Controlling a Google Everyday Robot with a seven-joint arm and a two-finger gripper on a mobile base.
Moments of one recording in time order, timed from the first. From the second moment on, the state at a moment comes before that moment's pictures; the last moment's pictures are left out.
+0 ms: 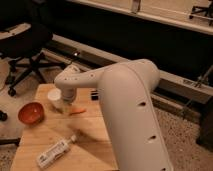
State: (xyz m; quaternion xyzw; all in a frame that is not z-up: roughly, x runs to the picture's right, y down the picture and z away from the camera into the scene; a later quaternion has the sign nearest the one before) arm -0.228 0.093 0.853 -0.30 -0.08 0.08 0.95
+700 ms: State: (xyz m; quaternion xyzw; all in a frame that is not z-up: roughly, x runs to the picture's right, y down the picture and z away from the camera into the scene) arm -0.244 0.120 0.869 -0.33 -0.07 0.05 0.94
